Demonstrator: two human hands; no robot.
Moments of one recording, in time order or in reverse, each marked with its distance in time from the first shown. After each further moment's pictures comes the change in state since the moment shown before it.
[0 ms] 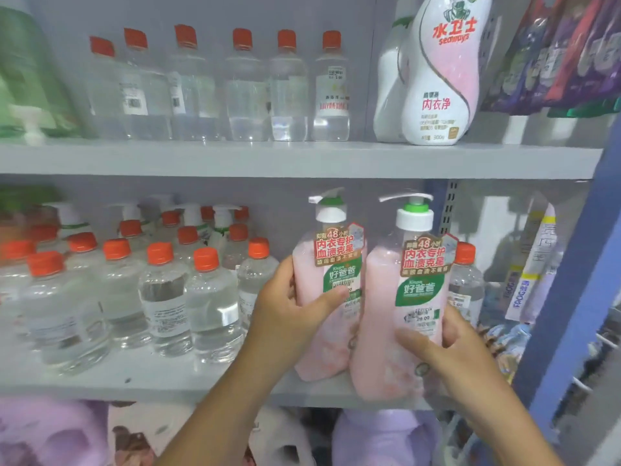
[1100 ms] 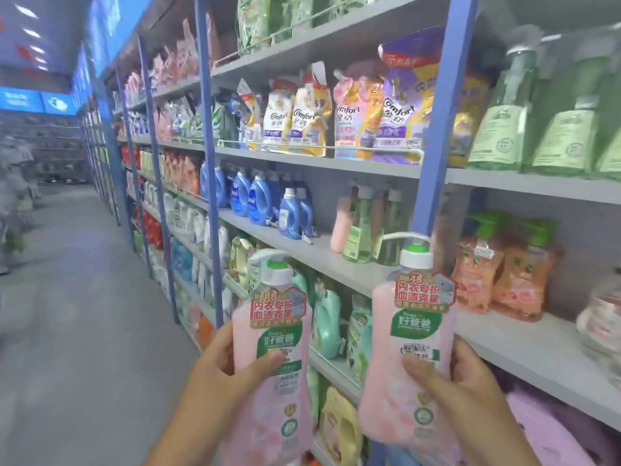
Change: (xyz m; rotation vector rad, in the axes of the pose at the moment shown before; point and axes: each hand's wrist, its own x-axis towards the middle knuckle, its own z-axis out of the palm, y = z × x) left_hand -0.328 -0.038 -0.734 0.037 0.792 -0.179; right_hand -0.205 -0.075 0.706 0.280 -0.693 -0.003
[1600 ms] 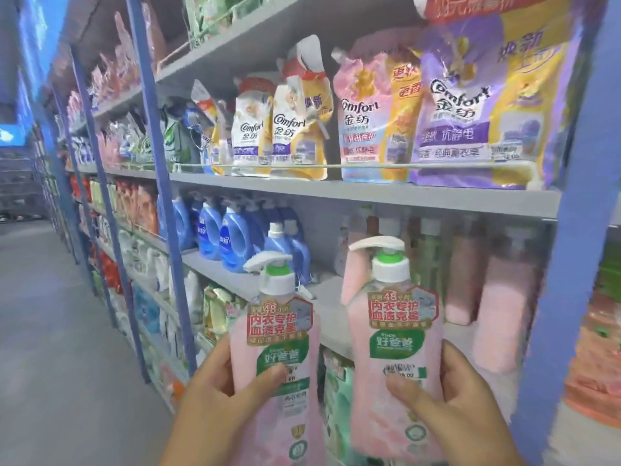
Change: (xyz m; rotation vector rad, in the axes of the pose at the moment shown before) left_hand 0.267 -0.014 0.000 0.006 -0.096 0.113; right_hand 0.230 0.040 0.099 -0.048 0.076 -0.083
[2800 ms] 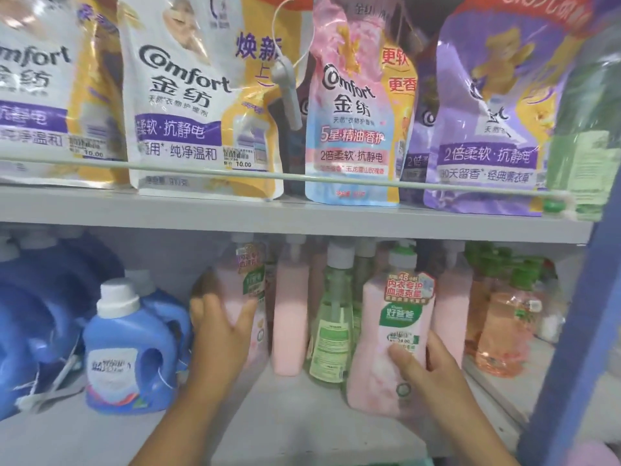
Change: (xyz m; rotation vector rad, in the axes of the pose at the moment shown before) left_hand 0.372 -0.143 0.103 0.220 -0.243 0.345; right_hand 0.139 0.051 0.055 -0.360 0.836 0.099
